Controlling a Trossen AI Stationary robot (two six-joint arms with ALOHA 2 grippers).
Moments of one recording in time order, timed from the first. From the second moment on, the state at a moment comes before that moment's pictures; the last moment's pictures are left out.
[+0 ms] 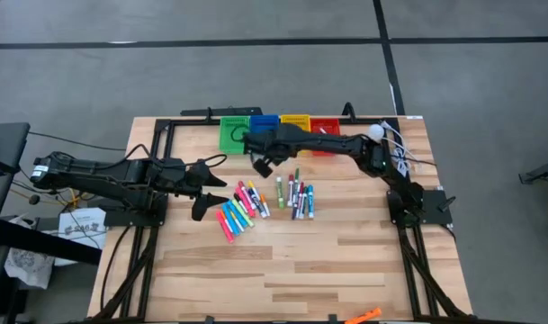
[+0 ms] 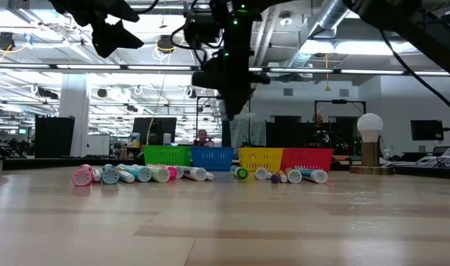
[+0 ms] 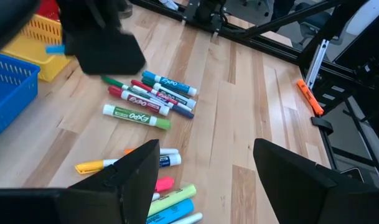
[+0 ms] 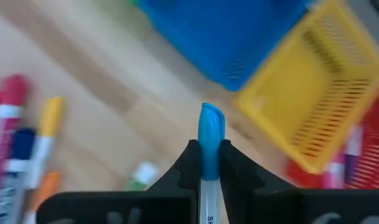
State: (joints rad) left arm -0.10 0.81 0.67 -0.33 -0.08 -0.32; right arm -0.19 2.31 2.24 -1.36 0.37 0.52
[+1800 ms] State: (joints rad) left arm -0.10 0.79 0.67 -0.37 -0.12 -0.35; right arm -0.51 1.91 1.48 -1.08 0.45 0.52
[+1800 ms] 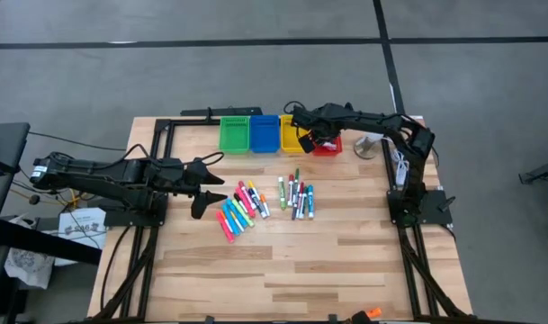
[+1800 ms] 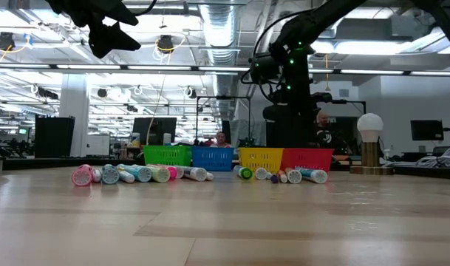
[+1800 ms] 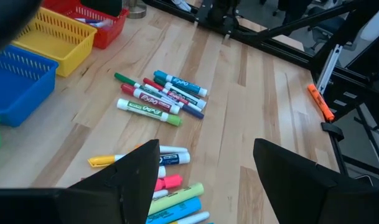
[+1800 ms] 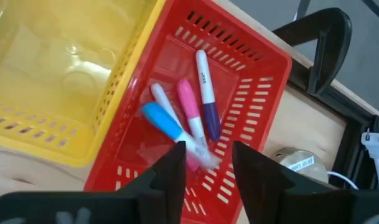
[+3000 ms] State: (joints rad) left arm -0.10 0.79 0.67 -0.41 -0.07 -0.34; right arm 0.04 1.84 1.48 -0.51 0.42 0.81
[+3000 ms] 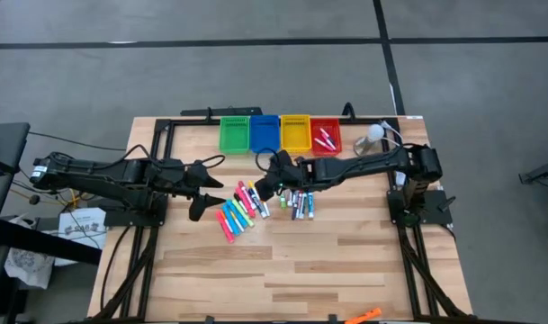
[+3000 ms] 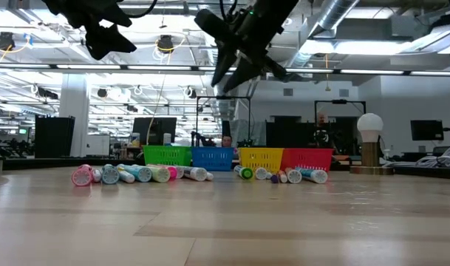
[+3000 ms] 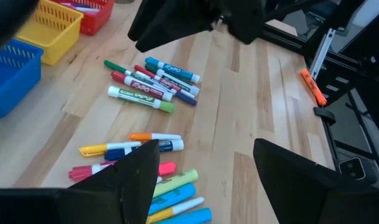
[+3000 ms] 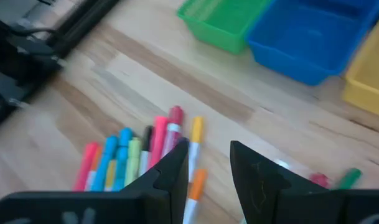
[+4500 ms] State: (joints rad) left arm -0.10 0.79 0.67 -0.43 -0.07 -0.35; right arm 0.06 2.16 1.49 -0.36 0.22 0.79
